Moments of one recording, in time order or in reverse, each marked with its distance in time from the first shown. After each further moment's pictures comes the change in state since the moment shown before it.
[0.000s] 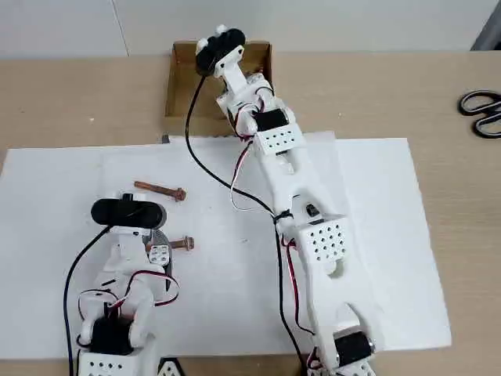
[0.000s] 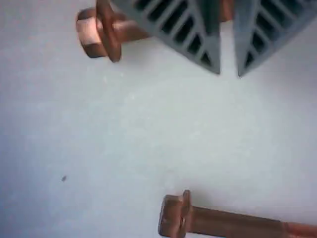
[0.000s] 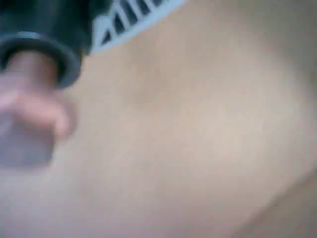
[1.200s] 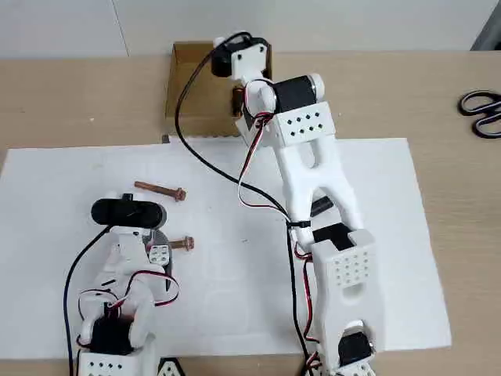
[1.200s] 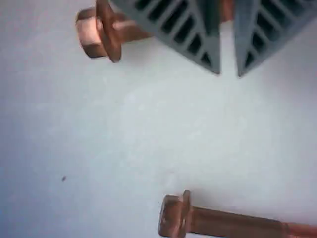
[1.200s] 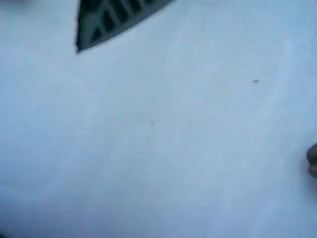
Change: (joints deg) left arm 0.0 0.0 0.0 0.0 0.0; right arm 0.1 -23.6 -0.7 58.8 -12.1
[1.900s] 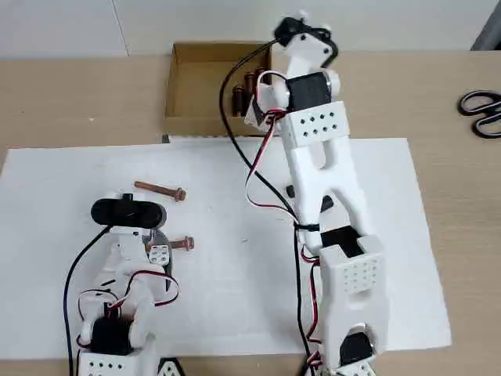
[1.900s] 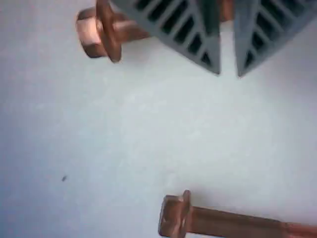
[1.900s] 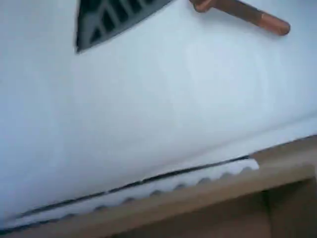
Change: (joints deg) left arm 0.0 0.0 0.0 0.0 0.0; right arm 2.1 -4.5 1.4 0.7 -43.6
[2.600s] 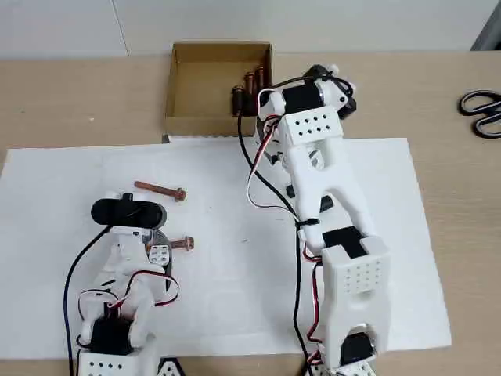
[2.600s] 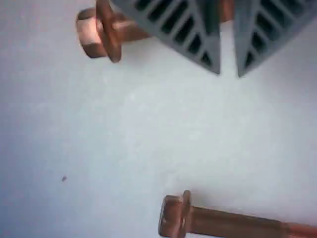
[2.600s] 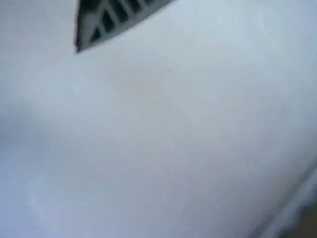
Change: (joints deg) left arm 0.0 0.0 0.0 0.0 0.0; right arm 0.5 -0.5 17.5 0.4 -19.5
